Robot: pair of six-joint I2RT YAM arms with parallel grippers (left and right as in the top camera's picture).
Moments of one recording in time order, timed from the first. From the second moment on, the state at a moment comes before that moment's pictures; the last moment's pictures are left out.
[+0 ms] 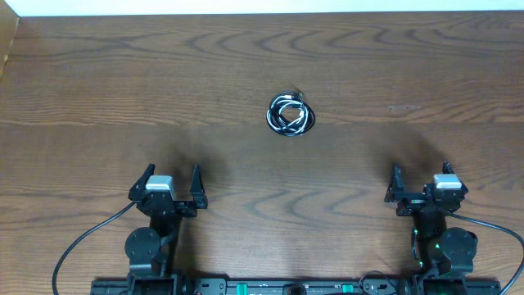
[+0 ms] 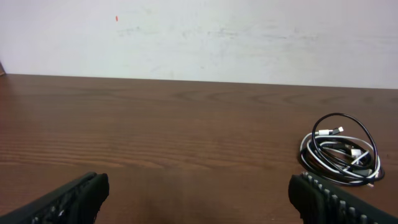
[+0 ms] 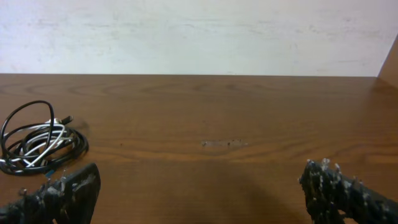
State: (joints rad) left arm 0.01 0.01 0.02 -0.11 0.08 -0.06; right arm 0.00 0.02 0.01 -0.07 0.00 0.02
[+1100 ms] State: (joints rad) left arm 0.01 0.01 0.02 -0.06 0.25 -0.16; right arm 0.00 0.02 0.01 0.10 -0.29 0.33
